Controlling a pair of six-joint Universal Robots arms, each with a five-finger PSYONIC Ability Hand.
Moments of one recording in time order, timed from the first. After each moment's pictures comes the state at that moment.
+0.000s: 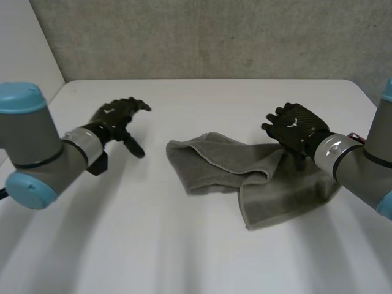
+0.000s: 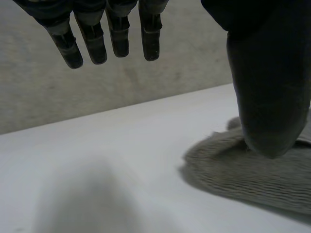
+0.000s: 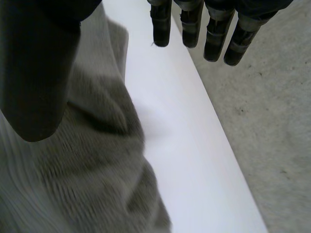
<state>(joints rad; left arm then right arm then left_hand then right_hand) 4.42 -2.12 -1.35 3.25 -1.28 3.07 1.85 -1.14 1.41 0.07 1.25 2.30 0.28 0.23 0.22 0.23 0.05 0.25 0.25 0.18 0.18 0.06</state>
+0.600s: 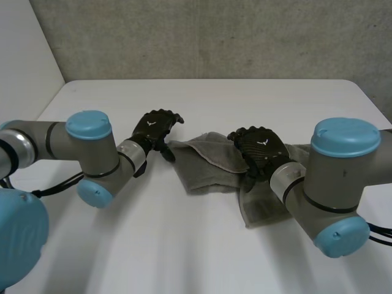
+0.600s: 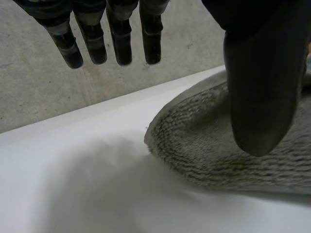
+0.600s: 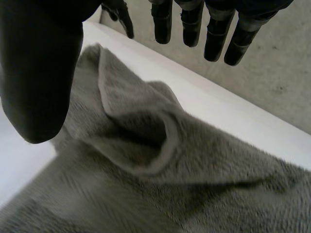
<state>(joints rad) 4.29 -2.52 -1.02 3.38 -1.31 3.14 2.08 -1.04 1.49 -0.15 1.48 2.96 0.34 0.34 0.22 0.23 0.17 0.23 0.25 0.18 0.18 0.06</state>
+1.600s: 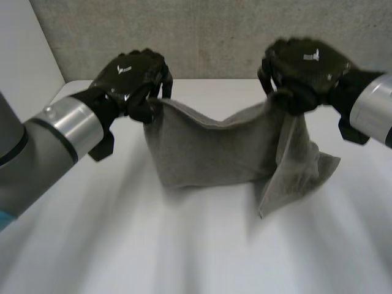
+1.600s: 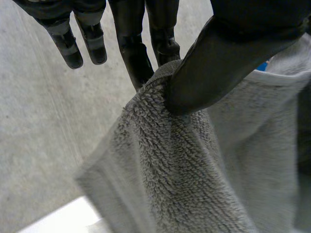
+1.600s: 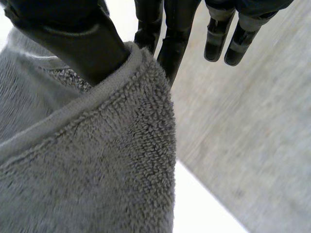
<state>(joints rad) 4.26 -1.72 -1.43 3.12 -1.25 3.15 1.85 -1.45 1.31 0.26 1.05 2.81 1.26 1.30 0.22 0.23 1.13 1.32 1.29 0.18 0.18 1.15</state>
